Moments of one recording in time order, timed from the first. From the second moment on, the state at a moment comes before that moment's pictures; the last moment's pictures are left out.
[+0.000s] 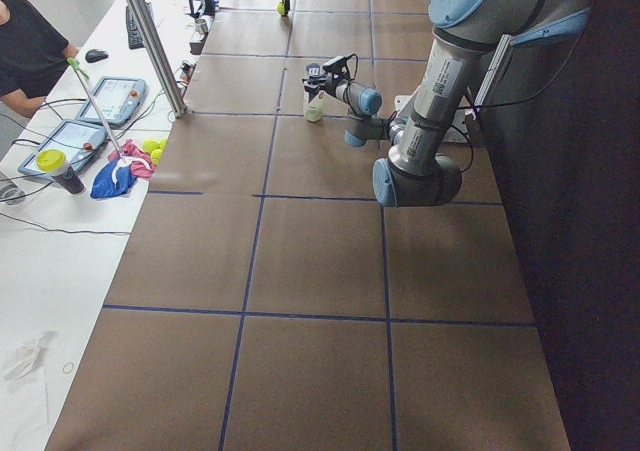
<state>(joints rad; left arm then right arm) -0.30 -2.20 -1.33 -3.19 -1.12 -0.37 1.23 -1.28 1.12 -1.13 1.98 0.14</state>
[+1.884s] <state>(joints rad) -0.29 -2.19 -1.34 -3.19 -1.12 -0.37 0.96 -1.22 1.87 -1.15 2.21 1.11</state>
